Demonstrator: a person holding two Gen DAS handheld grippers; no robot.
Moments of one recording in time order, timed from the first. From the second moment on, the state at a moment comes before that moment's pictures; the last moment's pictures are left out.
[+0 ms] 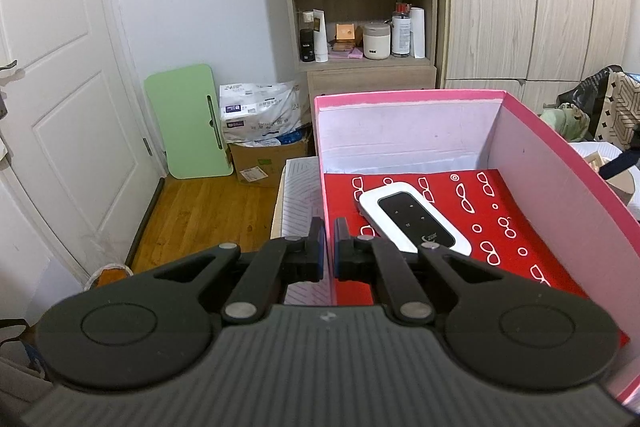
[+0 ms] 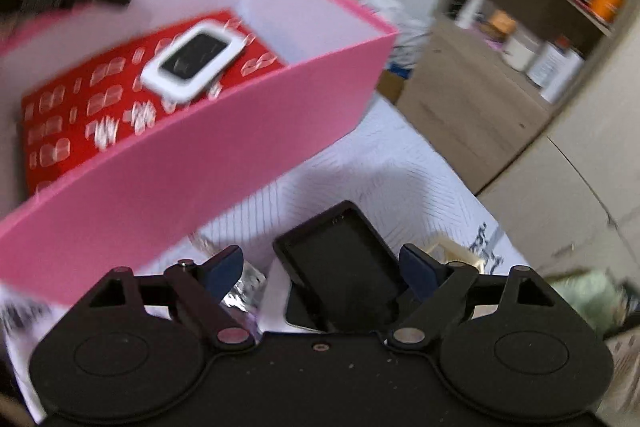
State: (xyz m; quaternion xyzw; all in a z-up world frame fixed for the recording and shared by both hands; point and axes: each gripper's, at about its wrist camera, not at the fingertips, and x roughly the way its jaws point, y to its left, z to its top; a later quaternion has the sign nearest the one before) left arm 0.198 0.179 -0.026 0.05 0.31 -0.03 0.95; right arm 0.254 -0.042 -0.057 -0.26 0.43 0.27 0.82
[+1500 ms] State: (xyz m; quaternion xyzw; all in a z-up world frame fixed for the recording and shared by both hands) left arm 0.199 0.182 -0.026 0.04 0.31 -0.04 0.95; right arm 0.277 -0.029 -0.069 -0.19 0.45 0.20 0.85
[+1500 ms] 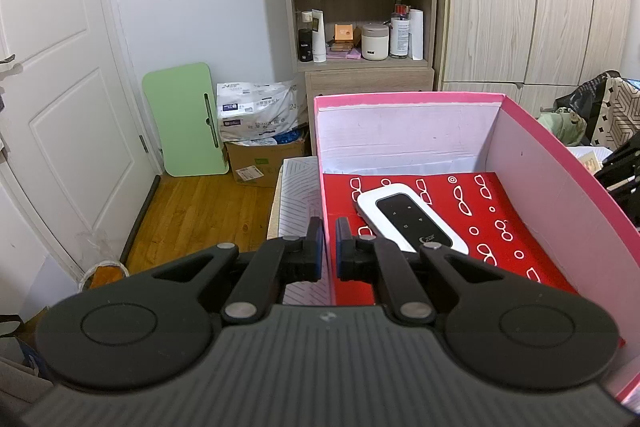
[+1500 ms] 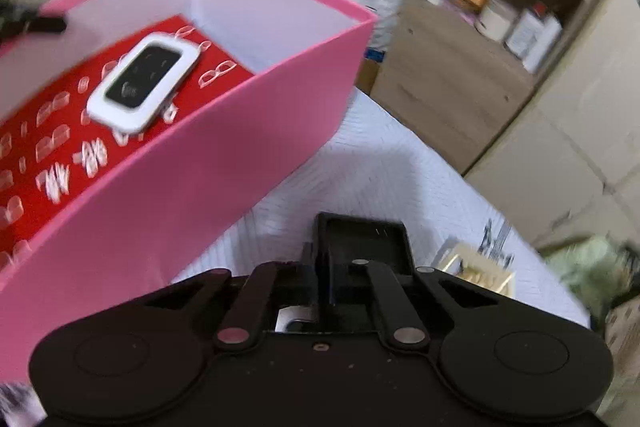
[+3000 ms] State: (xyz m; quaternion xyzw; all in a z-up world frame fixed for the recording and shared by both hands) left arm 0.202 0.180 -0.026 0.03 0.31 -0.03 0.95; right arm 0.319 0.110 -0.035 -0.12 0.44 0.23 0.86
